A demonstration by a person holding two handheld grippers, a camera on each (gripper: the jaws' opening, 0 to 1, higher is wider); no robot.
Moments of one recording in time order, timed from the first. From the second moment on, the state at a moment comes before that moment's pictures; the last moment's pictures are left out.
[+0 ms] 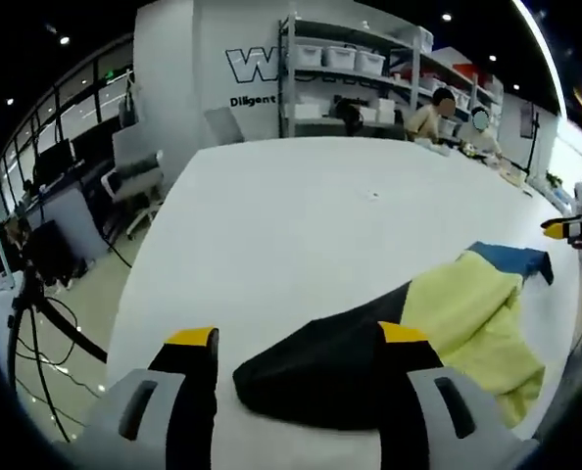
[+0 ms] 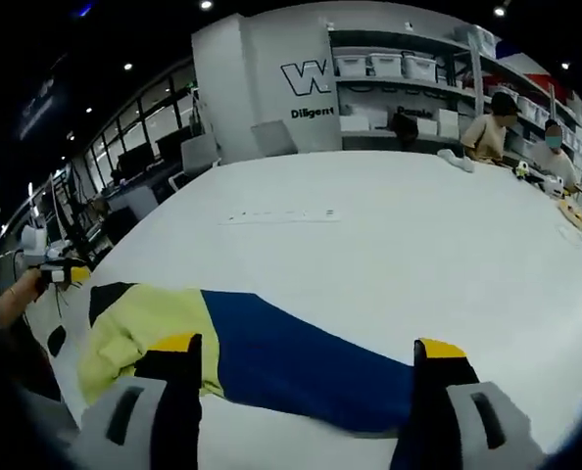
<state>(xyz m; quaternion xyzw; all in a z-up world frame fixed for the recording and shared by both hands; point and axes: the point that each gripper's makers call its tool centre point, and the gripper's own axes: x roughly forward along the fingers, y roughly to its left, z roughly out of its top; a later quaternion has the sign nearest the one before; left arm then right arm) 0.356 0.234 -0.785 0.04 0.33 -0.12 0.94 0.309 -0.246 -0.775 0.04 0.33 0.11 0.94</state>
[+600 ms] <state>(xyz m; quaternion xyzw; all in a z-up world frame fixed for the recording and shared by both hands) 0.384 0.204 -0.804 0.04 0.36 -0.14 0.92 0.352 -0.207 -0.791 0.04 0.35 0.17 0.92</state>
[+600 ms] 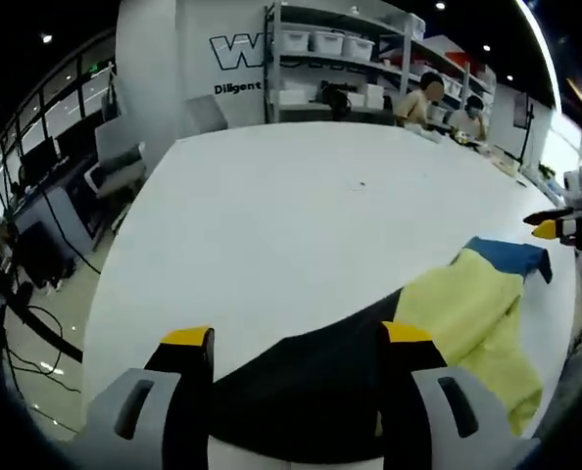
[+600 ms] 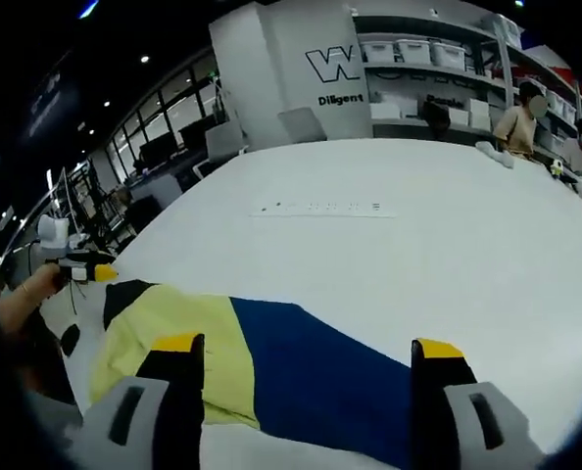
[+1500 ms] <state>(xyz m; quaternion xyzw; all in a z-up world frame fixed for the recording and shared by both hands) 0.405 0.157 -0.849 0.09 0.38 -0.21 0.90 0.395 -0.121 -0.834 -0.05 0.37 0.27 0.89</state>
